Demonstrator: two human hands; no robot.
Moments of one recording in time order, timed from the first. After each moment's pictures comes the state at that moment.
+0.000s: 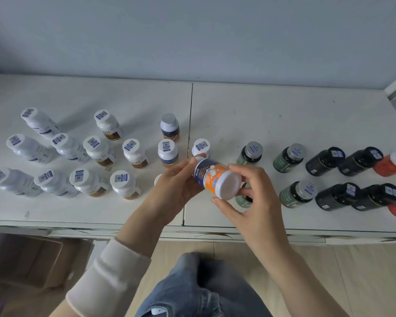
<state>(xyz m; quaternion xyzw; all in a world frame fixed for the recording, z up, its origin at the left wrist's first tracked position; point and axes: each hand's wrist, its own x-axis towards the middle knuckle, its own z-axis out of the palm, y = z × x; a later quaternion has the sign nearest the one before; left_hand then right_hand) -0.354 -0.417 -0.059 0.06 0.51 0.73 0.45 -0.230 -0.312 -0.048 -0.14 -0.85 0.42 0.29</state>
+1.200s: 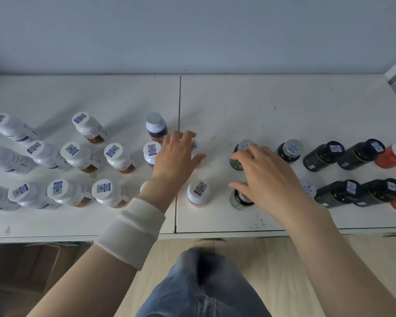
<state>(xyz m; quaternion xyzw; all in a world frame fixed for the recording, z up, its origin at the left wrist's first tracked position) -0.405 -0.353 -0.090 0.32 0.92 0.20 0.11 -0.266 -0.244 -0.026 -0.15 -0.98 0.06 -0.08</state>
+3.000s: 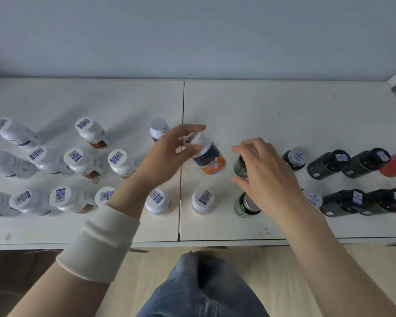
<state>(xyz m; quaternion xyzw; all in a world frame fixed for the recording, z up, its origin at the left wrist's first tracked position) -0.429 -0.377 -0.056 0.31 0.71 0.56 0.29 -0.281 -0.244 -0.034 -0.18 -0.98 0.11 0.05</state>
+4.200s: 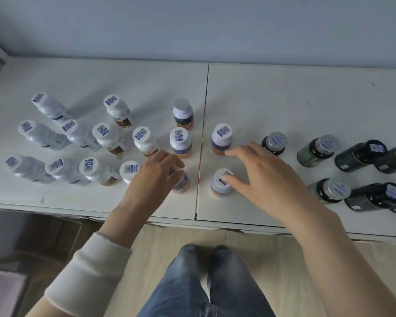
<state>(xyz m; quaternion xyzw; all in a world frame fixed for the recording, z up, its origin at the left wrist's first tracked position) -0.390 -0.462 -0.086 0.32 0.90 0.26 0.10 -0.277 -0.284 -0.024 -0.11 -0.97 0.21 -0.03</state>
